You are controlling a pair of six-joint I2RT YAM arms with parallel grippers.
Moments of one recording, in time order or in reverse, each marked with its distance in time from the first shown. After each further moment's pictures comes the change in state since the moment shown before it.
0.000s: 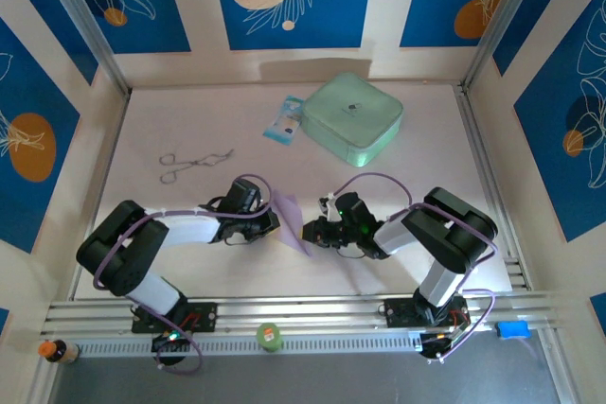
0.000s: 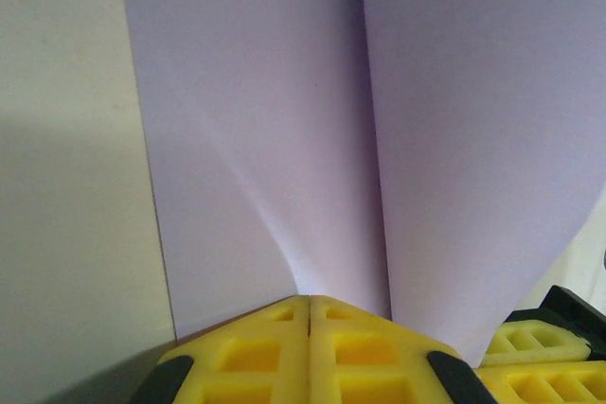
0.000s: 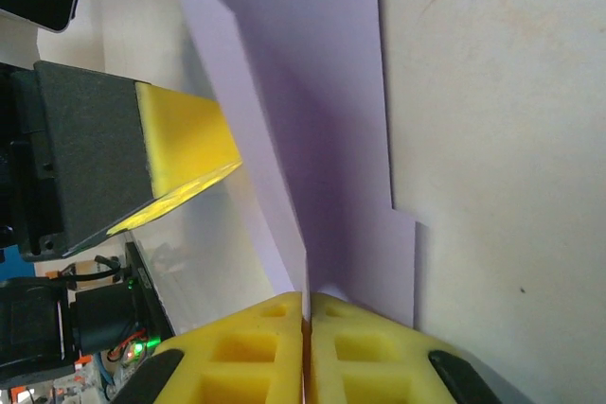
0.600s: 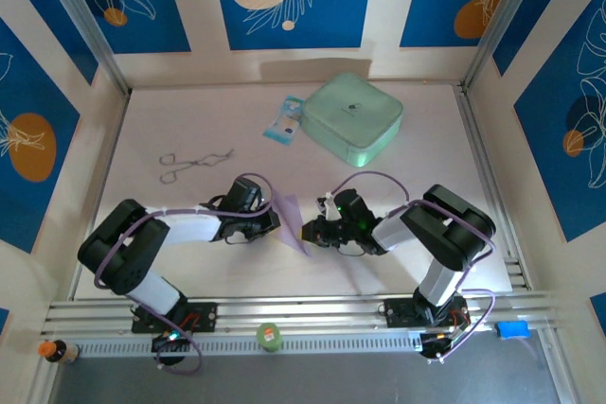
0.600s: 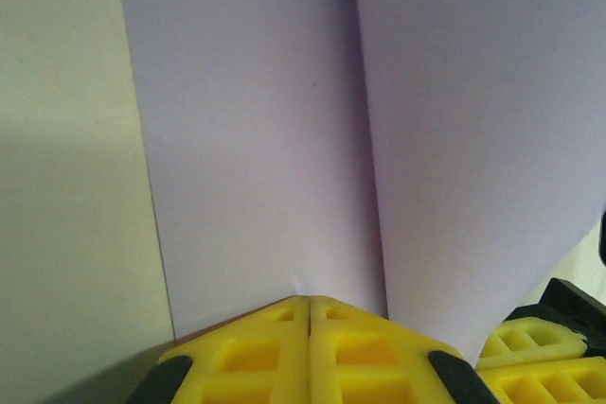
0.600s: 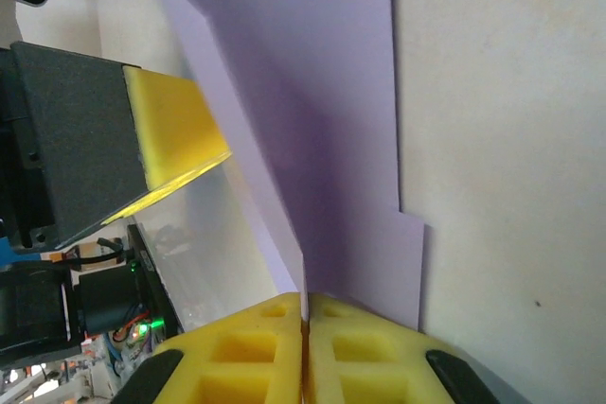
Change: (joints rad) left arm 0.000 0.009 0.018 -0.020 0.000 0.030; right arm -0.025 0.018 0.037 -0.061 -0.071 -0.026
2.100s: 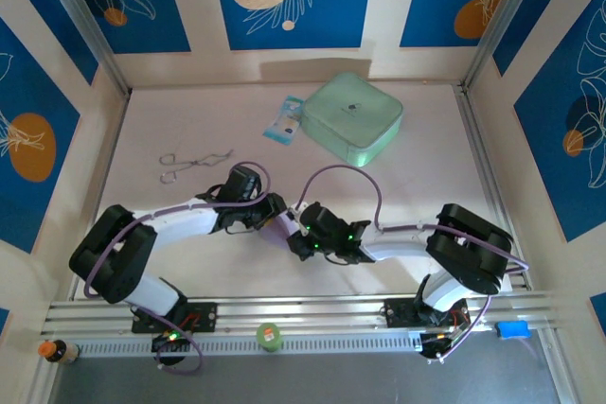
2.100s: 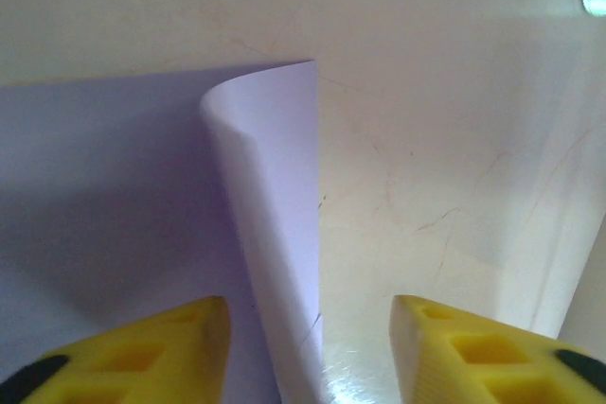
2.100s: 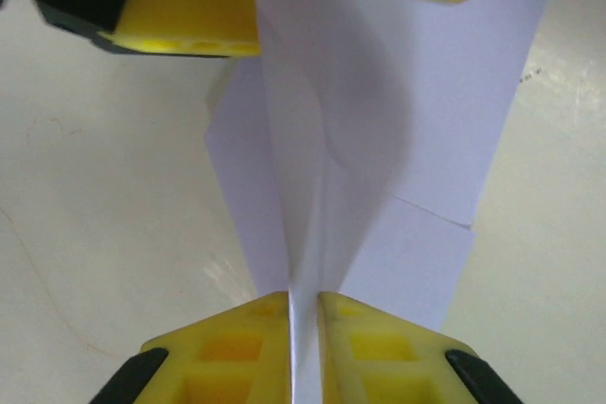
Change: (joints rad) left arm 0.027 -0.062 0.098 -0.124 -0.015 -0.079; right arm 0.334 -0.170 0.180 -0.477 0.571 -0.565
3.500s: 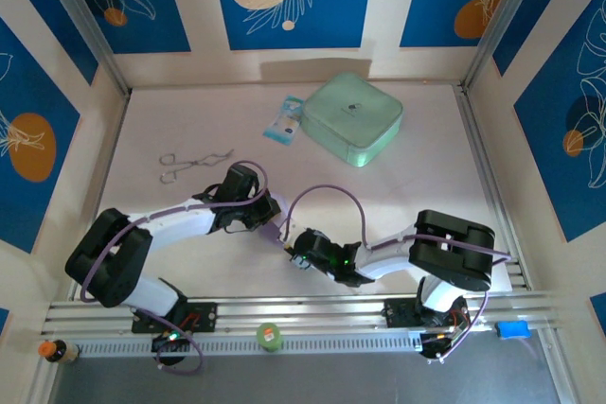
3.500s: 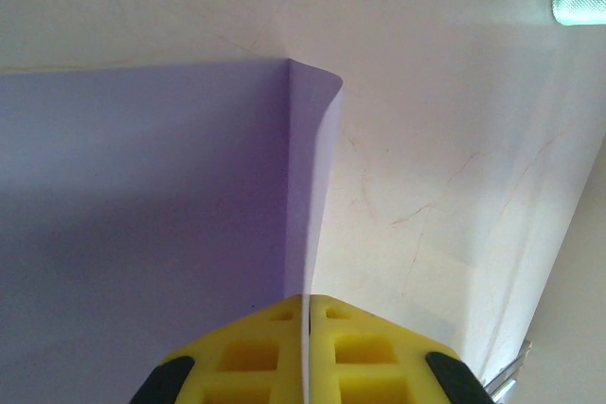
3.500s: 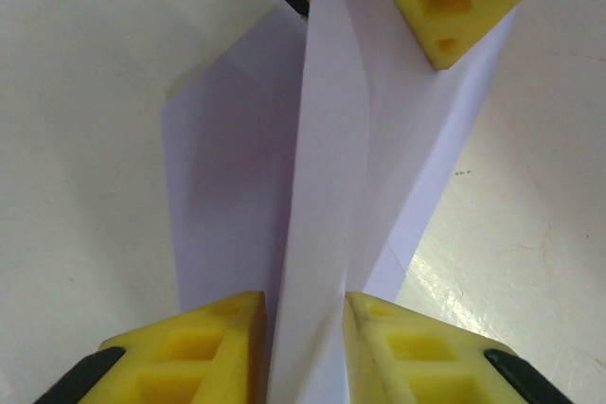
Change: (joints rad) left arm 0.009 -0.029 -0.005 0.000 0.023 -0.036; right arm 0.174 0.082 -0.097 0.264 0.419 -0.385
